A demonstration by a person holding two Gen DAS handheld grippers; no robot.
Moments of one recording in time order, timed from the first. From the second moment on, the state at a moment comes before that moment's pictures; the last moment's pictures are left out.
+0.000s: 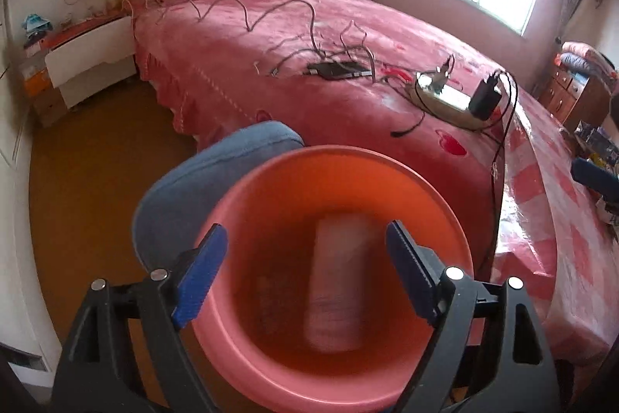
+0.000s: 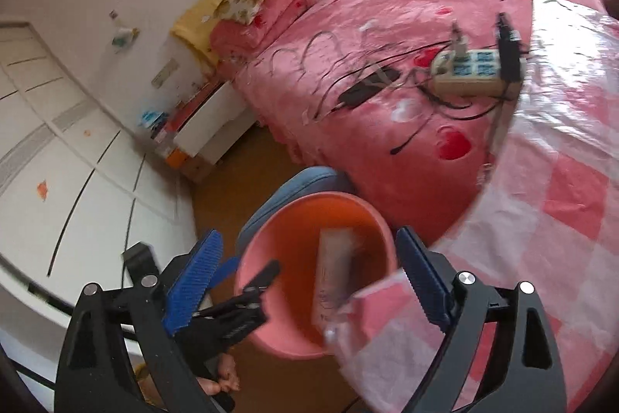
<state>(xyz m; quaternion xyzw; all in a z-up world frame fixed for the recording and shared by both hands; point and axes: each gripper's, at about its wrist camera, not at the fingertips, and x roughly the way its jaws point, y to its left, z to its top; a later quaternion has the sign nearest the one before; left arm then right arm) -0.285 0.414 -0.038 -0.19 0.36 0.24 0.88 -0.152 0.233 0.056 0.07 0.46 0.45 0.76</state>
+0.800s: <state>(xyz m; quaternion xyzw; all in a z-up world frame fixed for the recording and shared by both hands) -0.259 0.366 -0.006 -0.16 0.36 0.19 0.90 -0.150 0.083 0.044 0.18 0.37 0.32 0.85</state>
